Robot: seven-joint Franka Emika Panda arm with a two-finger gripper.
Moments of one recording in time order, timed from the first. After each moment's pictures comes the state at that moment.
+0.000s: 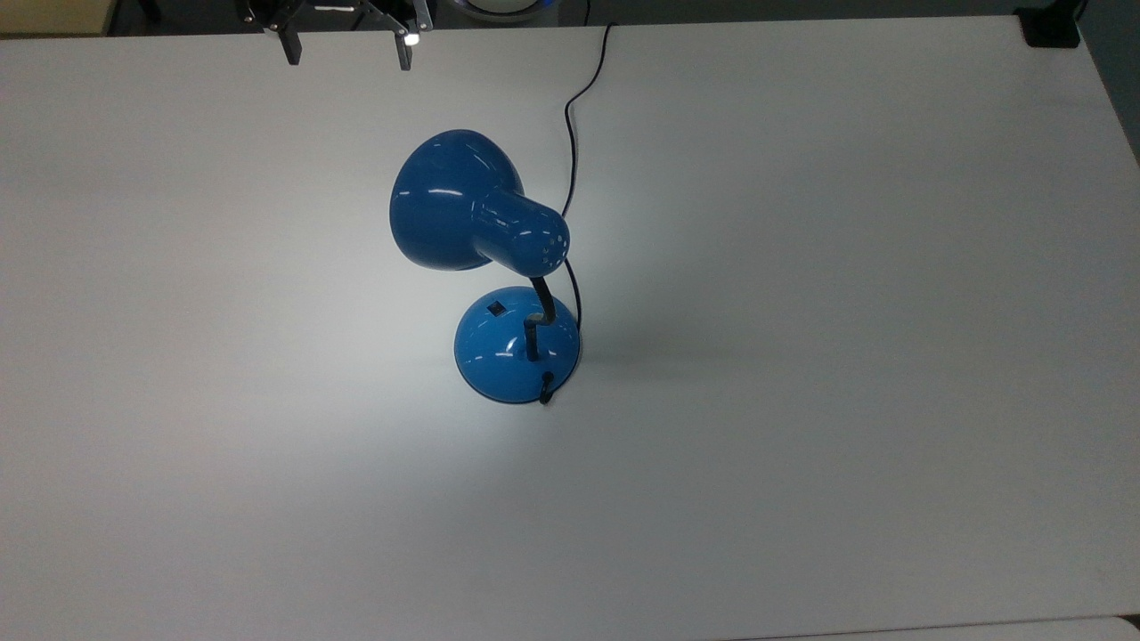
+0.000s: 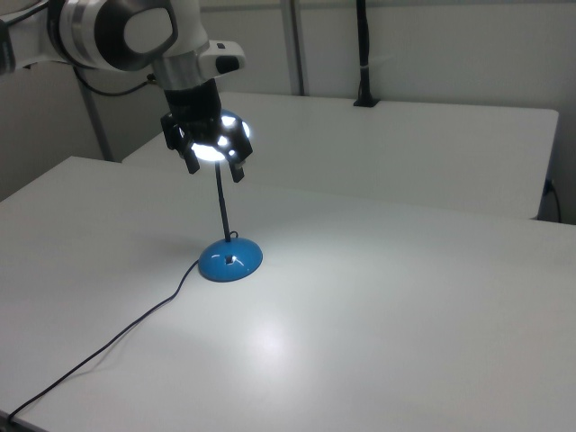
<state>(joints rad) -0.10 0.01 -0.02 -1.64 -0.02 1.73 -0.11</state>
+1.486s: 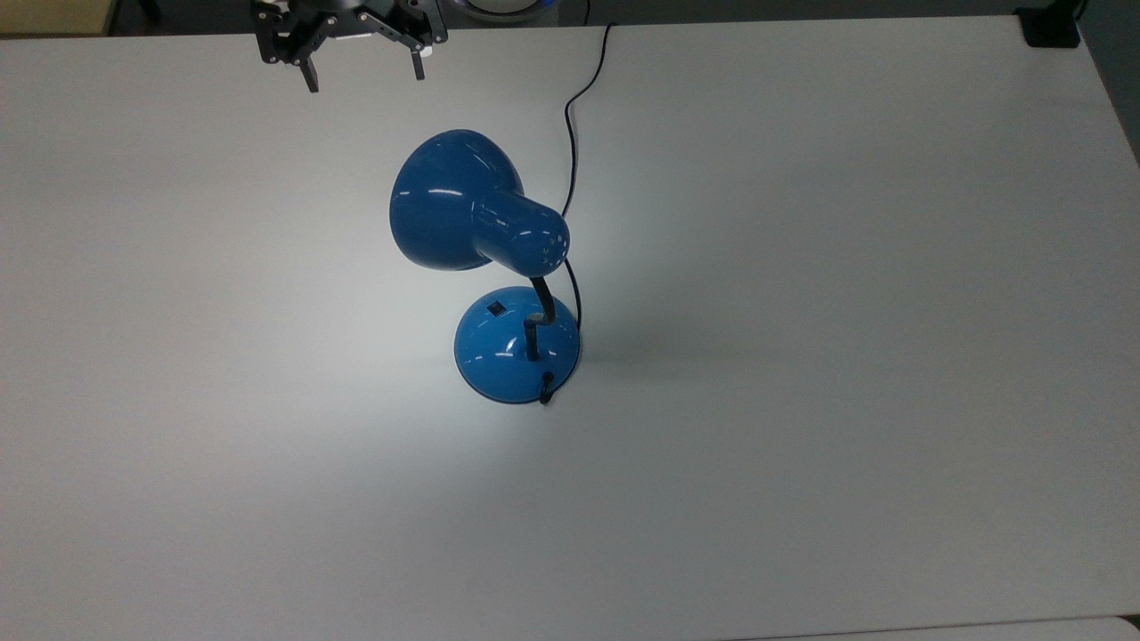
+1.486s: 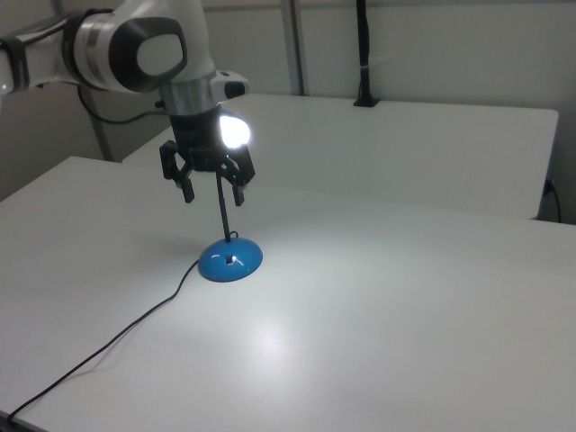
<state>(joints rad) -0.10 0.03 -0.01 -1.69 -0.04 1.70 -0.31</state>
